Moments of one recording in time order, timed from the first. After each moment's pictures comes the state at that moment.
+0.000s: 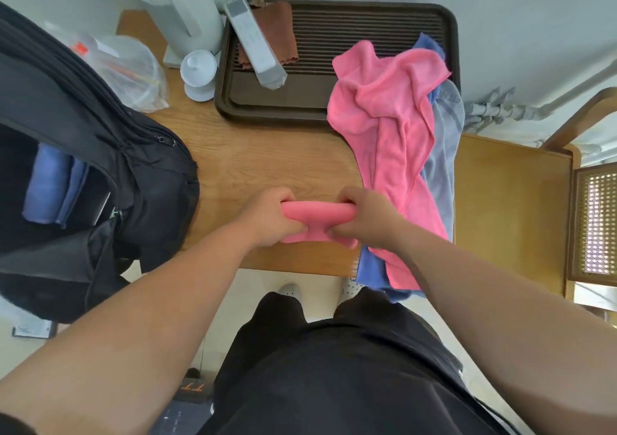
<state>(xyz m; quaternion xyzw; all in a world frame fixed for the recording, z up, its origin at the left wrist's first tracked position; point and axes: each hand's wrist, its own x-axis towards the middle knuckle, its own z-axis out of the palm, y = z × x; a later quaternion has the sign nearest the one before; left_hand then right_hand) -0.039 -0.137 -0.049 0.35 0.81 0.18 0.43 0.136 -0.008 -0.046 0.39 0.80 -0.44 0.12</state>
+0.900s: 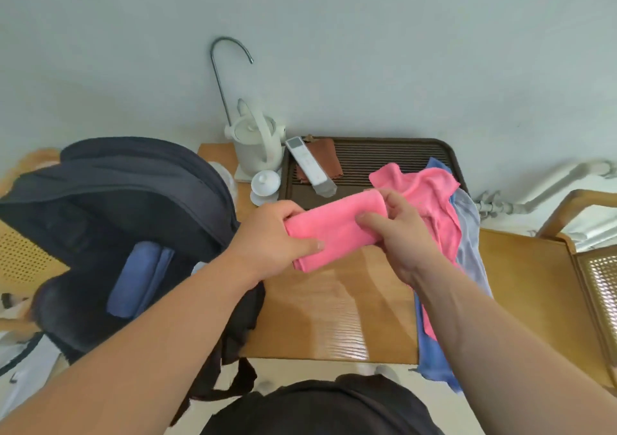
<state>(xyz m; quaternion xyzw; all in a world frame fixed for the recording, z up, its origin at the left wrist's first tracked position) -0.143 -0.173 0.120 0.40 0.80 0.33 0.32 0.027 -0.039 0.083 0.39 0.54 -0.70 -0.26</state>
